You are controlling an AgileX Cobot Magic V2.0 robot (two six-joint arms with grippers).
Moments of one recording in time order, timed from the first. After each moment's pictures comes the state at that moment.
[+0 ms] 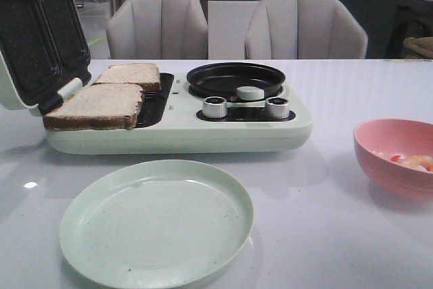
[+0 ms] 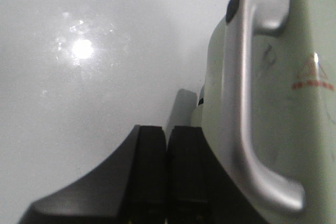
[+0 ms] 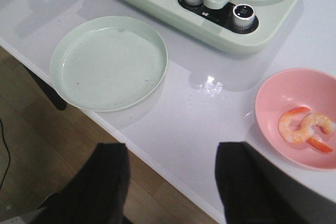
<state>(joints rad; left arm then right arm) 0.32 1.65 -1.39 -0.71 0.77 0.33 0.53 0.59 -0.67 0.12 0.78 -0.06</state>
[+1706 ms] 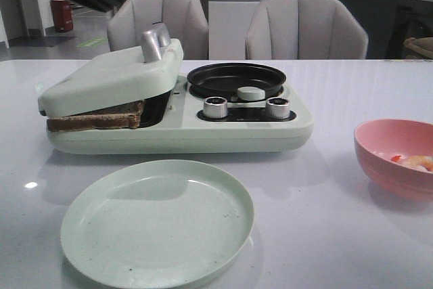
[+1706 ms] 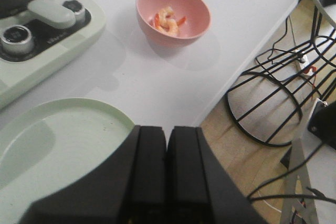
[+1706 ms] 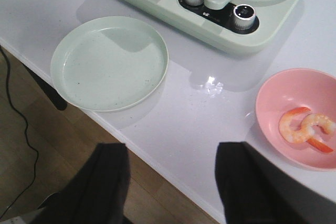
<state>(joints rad) -0.56 1.05 -0.80 -0.88 0.68 0.77 0.53 0.59 -0.67 0.12 0.78 -0.06</state>
